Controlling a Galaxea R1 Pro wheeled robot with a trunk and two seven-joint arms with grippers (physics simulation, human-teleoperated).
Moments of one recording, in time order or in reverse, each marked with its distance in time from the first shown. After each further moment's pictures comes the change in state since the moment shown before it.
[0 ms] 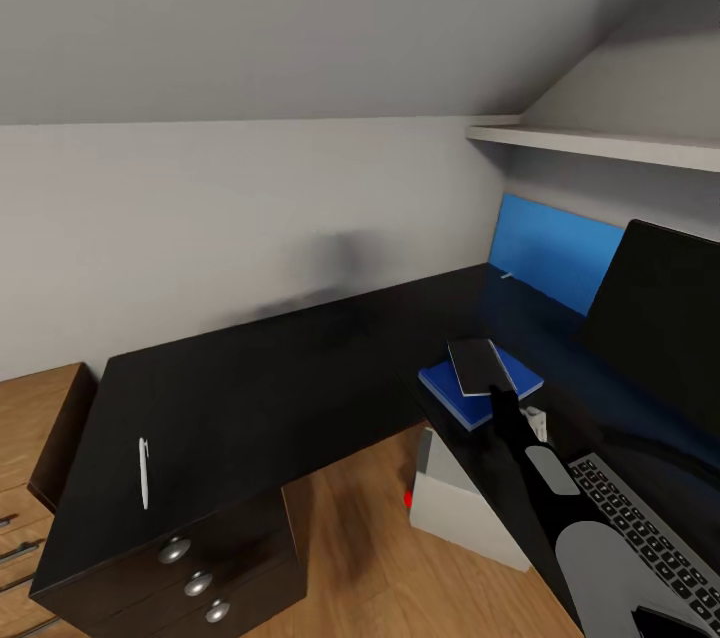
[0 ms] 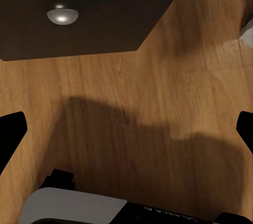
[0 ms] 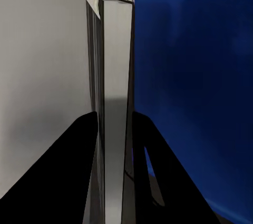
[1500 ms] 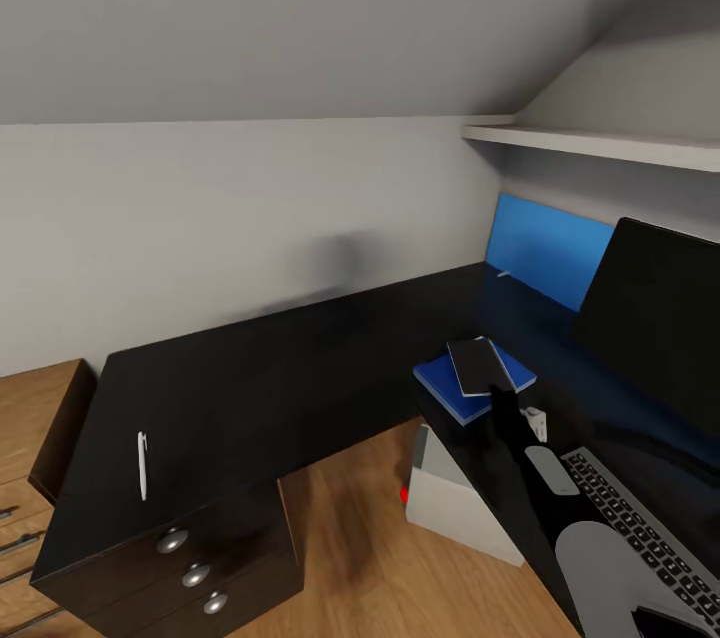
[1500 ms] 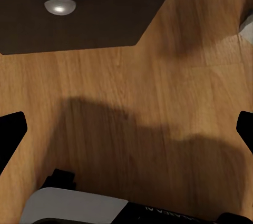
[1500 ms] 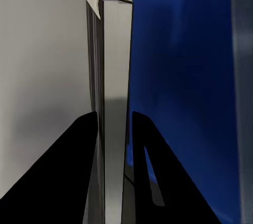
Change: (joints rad) left arm 0.000 0.001 0.001 0.002 0.000 0.000 0.002; right arm 0.000 0.000 0.001 0.000 0.003 -0.003 0.000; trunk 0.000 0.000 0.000
